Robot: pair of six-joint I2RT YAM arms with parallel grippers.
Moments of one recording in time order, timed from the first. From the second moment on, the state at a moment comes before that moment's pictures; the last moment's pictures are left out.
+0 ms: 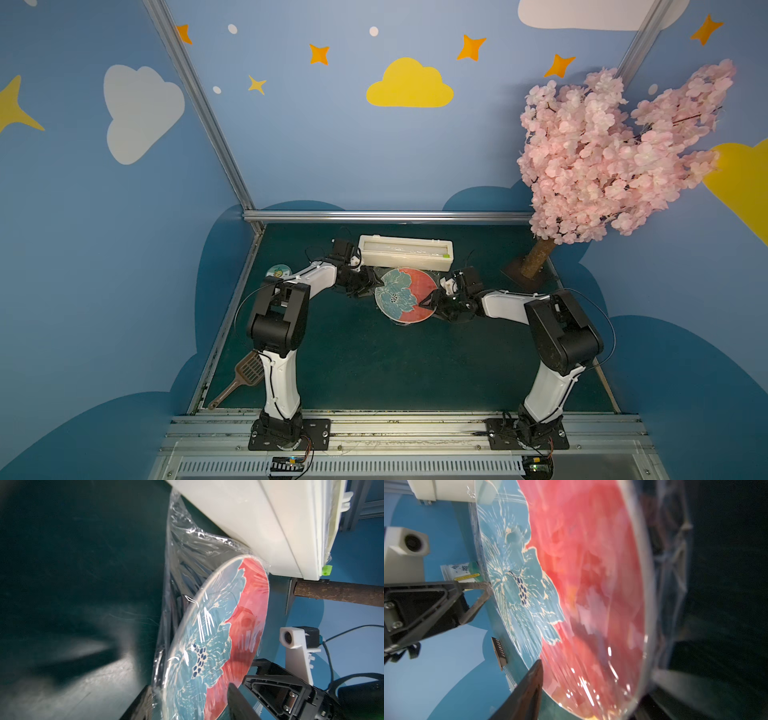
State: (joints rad) left arm -0.25 2.00 1.33 -0.40 0.63 -0.66; right arm 0.44 1.85 0.94 -0.02 -0.58 0.86
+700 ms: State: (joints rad) left arm -0.29 2.03 1.10 0.07 0.73 -0.97; right arm 0.46 1.95 0.95 0.23 -0.53 1.05
